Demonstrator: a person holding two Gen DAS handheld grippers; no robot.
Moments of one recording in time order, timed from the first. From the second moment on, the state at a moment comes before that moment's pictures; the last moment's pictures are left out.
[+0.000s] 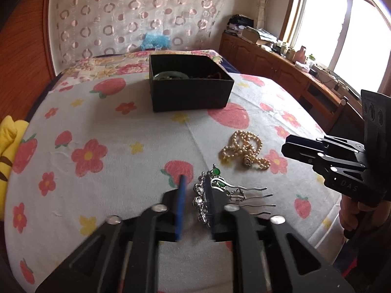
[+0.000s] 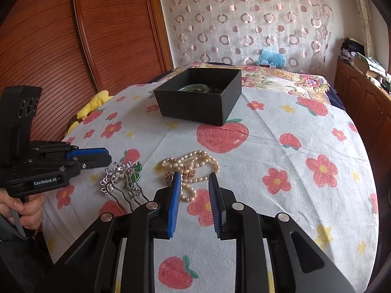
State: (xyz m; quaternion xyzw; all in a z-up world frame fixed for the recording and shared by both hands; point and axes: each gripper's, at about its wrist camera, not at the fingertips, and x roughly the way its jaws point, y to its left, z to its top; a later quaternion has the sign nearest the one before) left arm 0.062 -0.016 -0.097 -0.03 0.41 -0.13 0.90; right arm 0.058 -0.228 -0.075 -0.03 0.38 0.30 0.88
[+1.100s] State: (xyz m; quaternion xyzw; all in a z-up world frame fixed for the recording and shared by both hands) left arm 0.059 -0.020 -0.063 0.02 0.32 -0.11 0.94; right arm 0.057 -0.226 -0.084 -0.03 0.38 0.30 0.87
